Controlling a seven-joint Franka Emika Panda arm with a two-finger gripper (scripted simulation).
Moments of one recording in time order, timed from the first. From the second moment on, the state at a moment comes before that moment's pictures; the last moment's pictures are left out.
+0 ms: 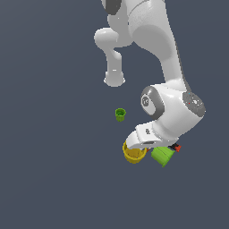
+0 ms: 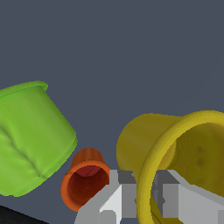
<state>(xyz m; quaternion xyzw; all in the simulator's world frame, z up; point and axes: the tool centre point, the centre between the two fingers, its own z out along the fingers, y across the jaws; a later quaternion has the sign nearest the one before) 0.100 0.132 0.121 0.99 0.08 -0.01 0.11</state>
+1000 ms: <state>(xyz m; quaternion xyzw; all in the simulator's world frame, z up) -0.009 0.158 0.286 0.99 0.08 -0.01 0.12</state>
